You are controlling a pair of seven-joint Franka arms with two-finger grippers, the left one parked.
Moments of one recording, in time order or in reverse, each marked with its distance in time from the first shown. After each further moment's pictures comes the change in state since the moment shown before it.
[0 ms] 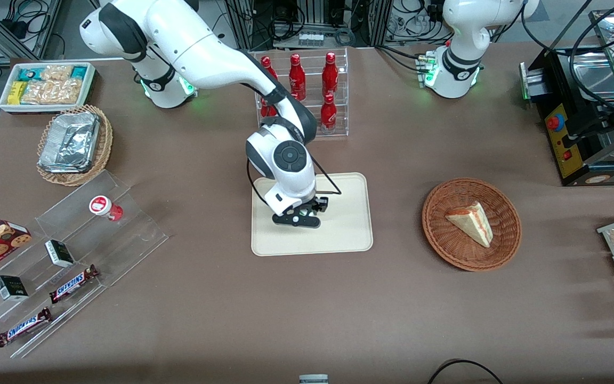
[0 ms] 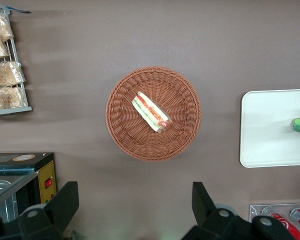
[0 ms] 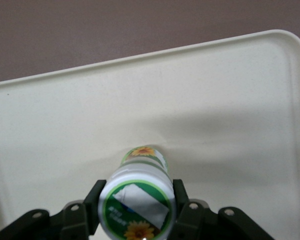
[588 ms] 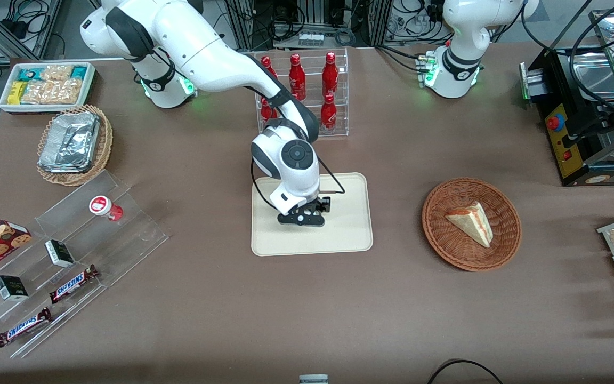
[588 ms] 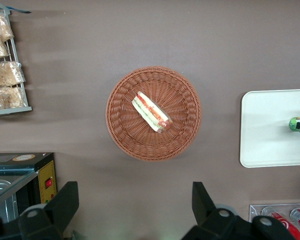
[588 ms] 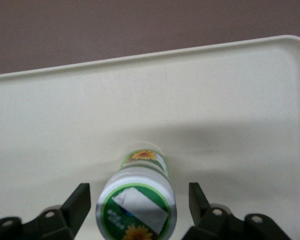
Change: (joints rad) arm 0.018 0.027 -0.003 0.000 -0.081 0.035 0.016
